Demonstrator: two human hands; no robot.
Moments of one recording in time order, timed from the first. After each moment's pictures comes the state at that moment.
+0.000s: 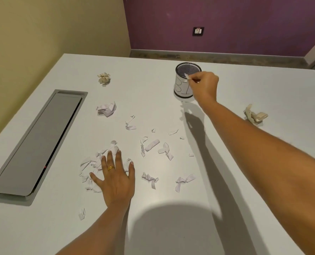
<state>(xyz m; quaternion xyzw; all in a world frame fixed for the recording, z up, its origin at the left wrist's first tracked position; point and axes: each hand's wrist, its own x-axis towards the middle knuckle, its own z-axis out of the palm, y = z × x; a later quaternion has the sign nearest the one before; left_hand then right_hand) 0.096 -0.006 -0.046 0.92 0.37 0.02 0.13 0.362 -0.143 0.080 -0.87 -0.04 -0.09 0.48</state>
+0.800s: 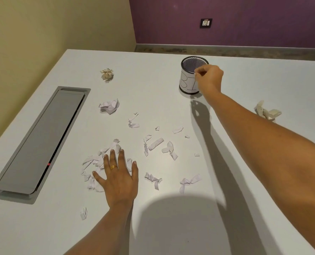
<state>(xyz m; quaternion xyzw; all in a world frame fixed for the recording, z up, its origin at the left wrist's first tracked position) 0.098 -0.009 -0.043 0.92 0.37 0.01 0.12 0.391 -0.136 0.065 -0.88 0.00 -0.05 0.48</state>
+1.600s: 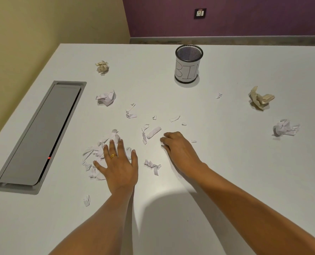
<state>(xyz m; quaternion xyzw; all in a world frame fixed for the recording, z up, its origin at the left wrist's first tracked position) 0.098 -0.010 -0.041 0.92 0.36 0.03 0.12 0.191 -0.152 -0.010 -0.92 -0.30 0.12 0.22</state>
